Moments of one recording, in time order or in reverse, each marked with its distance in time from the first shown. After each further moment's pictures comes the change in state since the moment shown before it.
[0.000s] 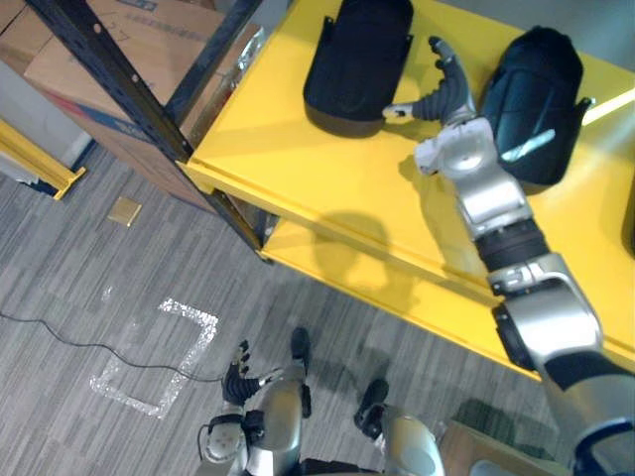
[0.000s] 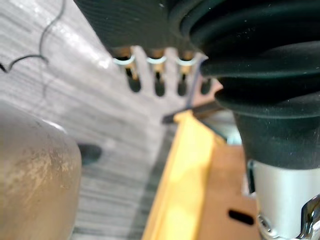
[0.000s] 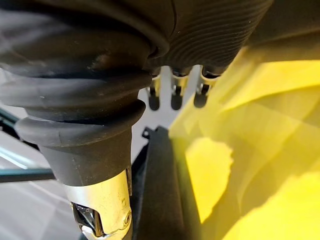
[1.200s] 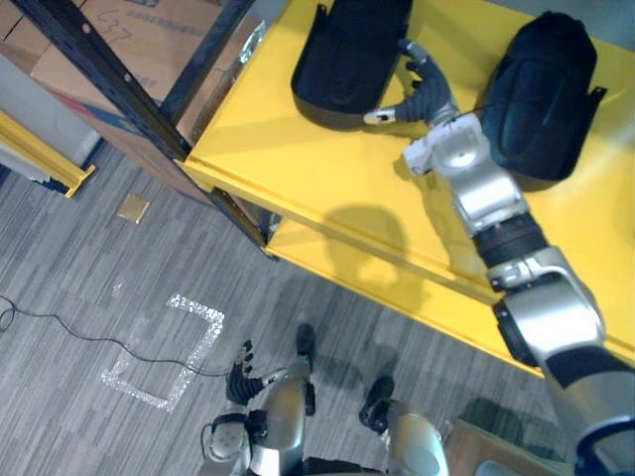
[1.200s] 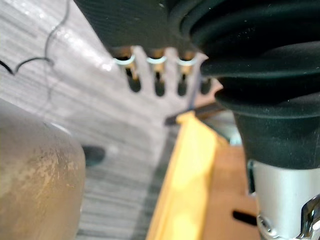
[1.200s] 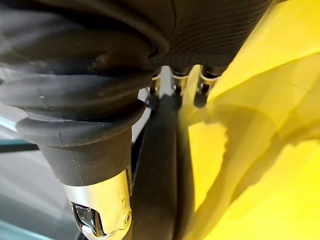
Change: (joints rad) left arm -0.003 0.000 -0.018 0.000 -0.001 0.001 0.011; right arm -0.017 0.002 0.084 0.013 0.055 -0.064 0.080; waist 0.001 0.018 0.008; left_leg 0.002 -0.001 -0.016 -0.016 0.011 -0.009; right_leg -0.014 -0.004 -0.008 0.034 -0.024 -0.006
